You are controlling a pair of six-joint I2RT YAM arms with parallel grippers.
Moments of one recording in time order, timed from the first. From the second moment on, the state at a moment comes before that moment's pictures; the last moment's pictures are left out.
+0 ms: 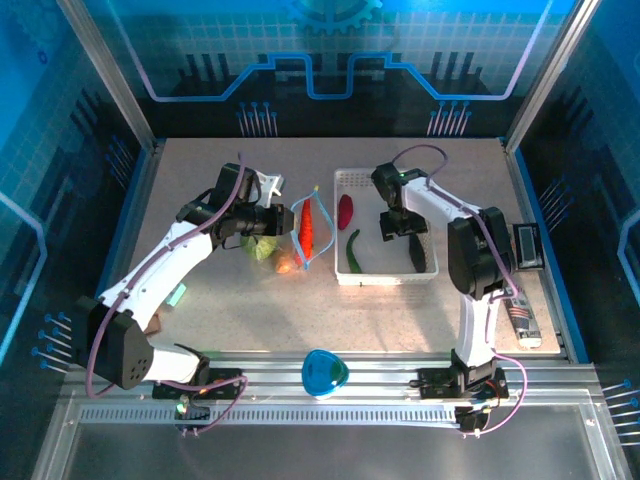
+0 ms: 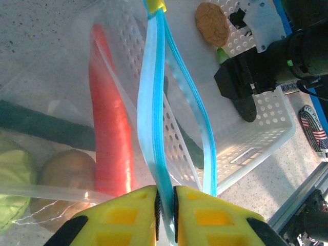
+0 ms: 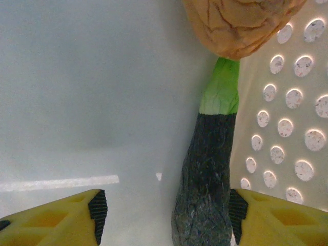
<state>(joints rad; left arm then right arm) -0.35 1.37 1.17 -0.61 0.42 -0.32 0.36 2.01 1.54 -1.05 0.29 0.28</state>
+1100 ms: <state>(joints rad) -0.34 1.37 1.17 -0.63 0.42 -0.32 0.35 2.15 1.62 -1.13 0.27 0.34</state>
